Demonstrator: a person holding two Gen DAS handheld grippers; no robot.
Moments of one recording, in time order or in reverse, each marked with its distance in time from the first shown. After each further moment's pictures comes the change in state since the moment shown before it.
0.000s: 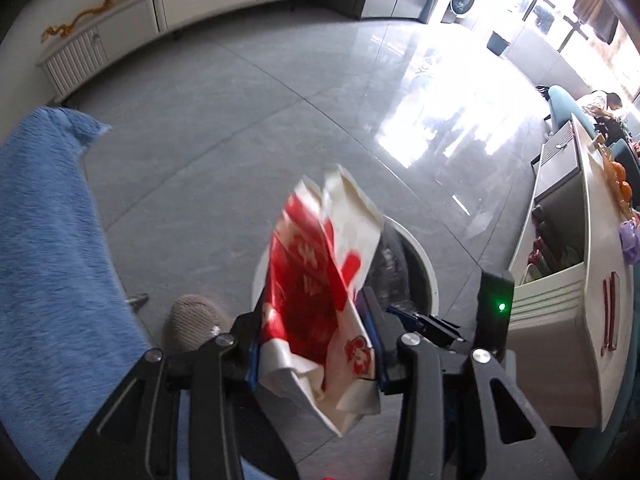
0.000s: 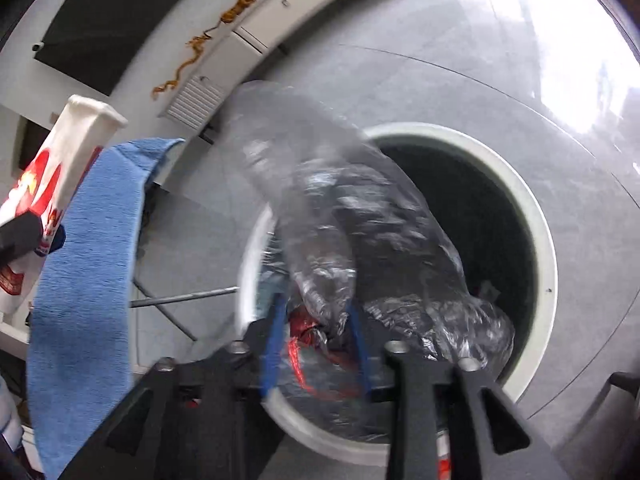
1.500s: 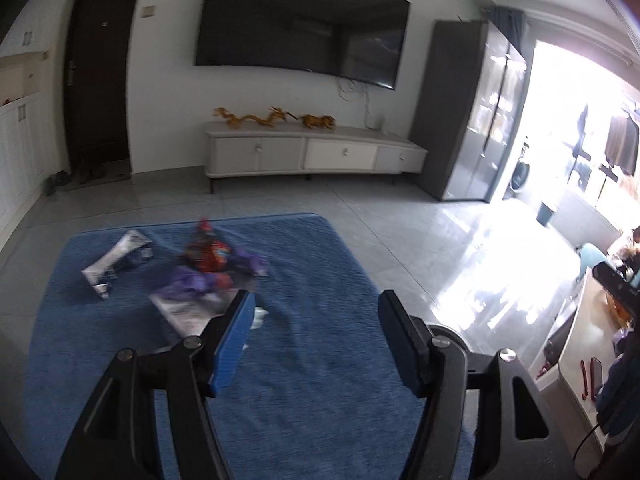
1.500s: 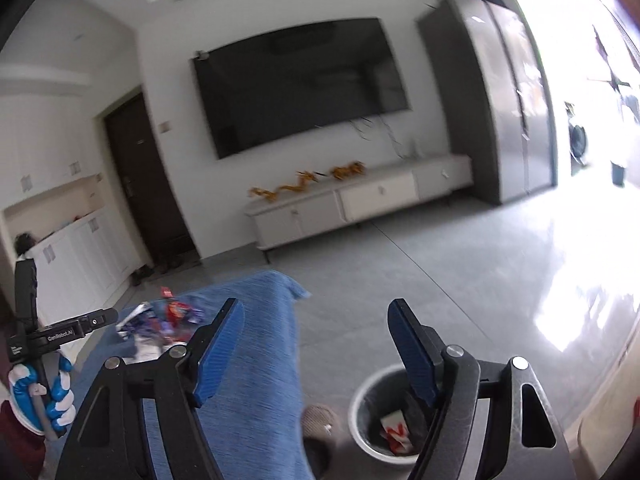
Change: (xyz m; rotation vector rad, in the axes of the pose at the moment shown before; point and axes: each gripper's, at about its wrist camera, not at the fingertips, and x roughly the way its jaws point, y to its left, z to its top) left arm -0.343 0.195 -0.214 -0.290 -0.653 0.219; right arm -0.291 0.298 -0.060 -0.554 -0.573 -0.012
